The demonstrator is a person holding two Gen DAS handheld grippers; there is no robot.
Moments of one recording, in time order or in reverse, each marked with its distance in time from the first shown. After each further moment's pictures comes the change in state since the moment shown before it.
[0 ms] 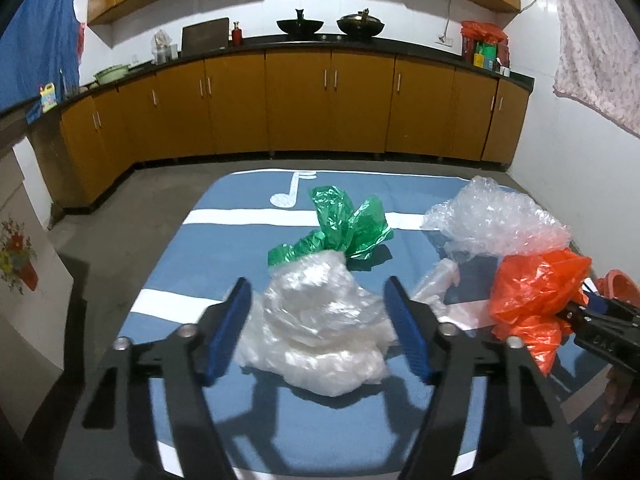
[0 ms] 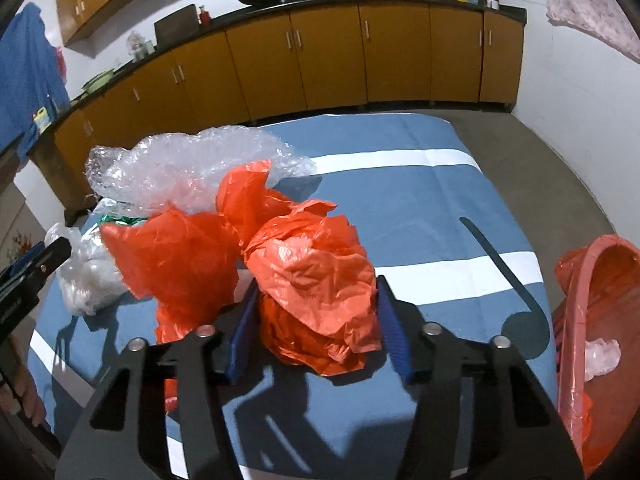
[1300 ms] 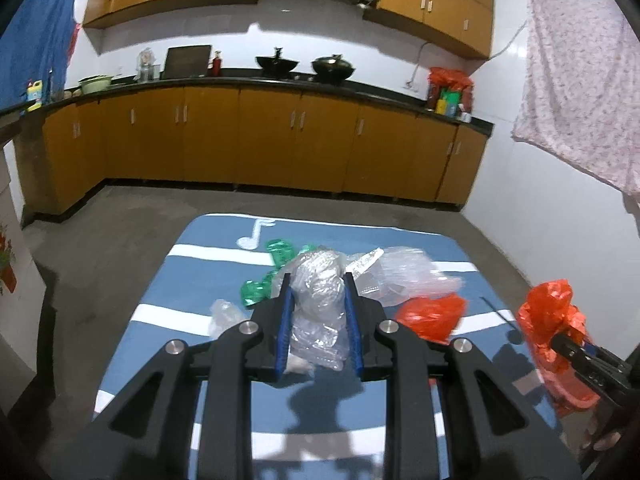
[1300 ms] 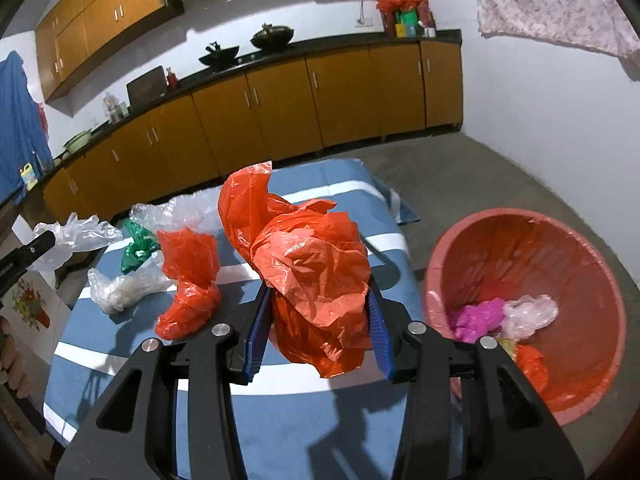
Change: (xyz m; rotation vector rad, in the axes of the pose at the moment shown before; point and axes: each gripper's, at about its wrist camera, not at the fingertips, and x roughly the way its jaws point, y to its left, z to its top) left arm -0.104 -0.011 0.012 -0.042 -0.137 -0.170; right arm -0.133 -0.057 -0.043 0.126 -0.195 -0.104
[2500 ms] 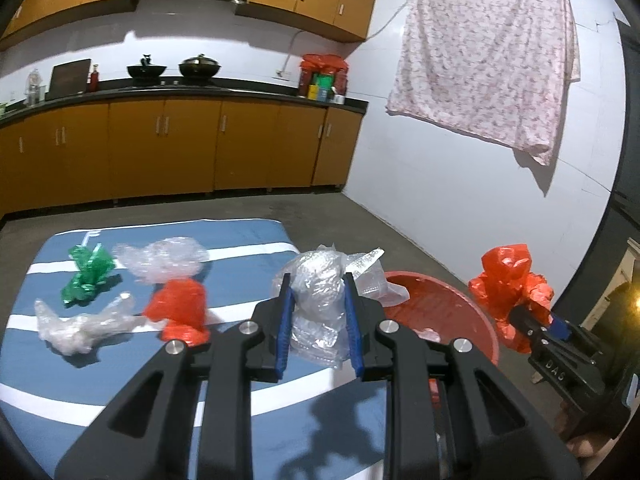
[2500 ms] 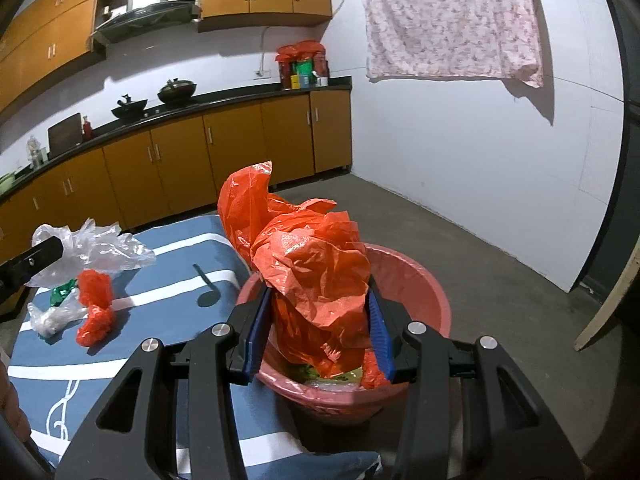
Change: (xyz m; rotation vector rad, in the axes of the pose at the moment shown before) left arm -0.019 -0.189 -0.027 0.156 0.027 -0.391; right arm -0.097 -0.092 -0.013 0.089 -0.170 -0.352
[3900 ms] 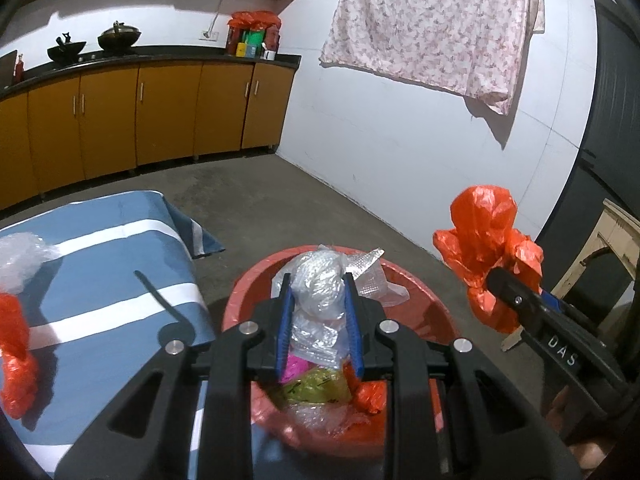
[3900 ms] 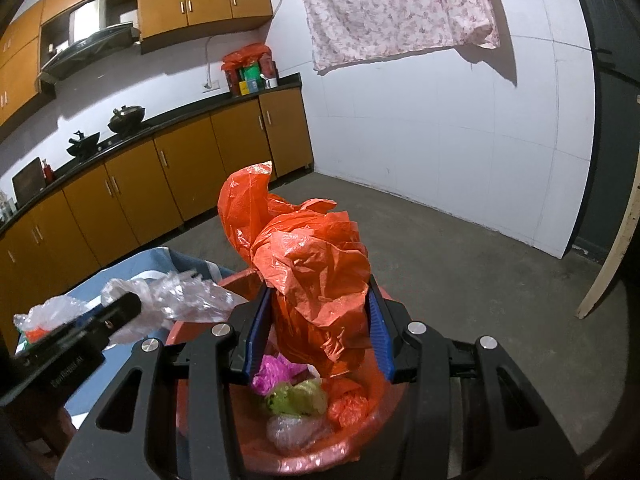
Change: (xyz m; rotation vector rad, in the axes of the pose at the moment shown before) left arm 0.146 -0.095 -0.015 0.081 0.149 -0.209; right arm 0.056 -0.061 0.010 0.172 0.004 -0.076
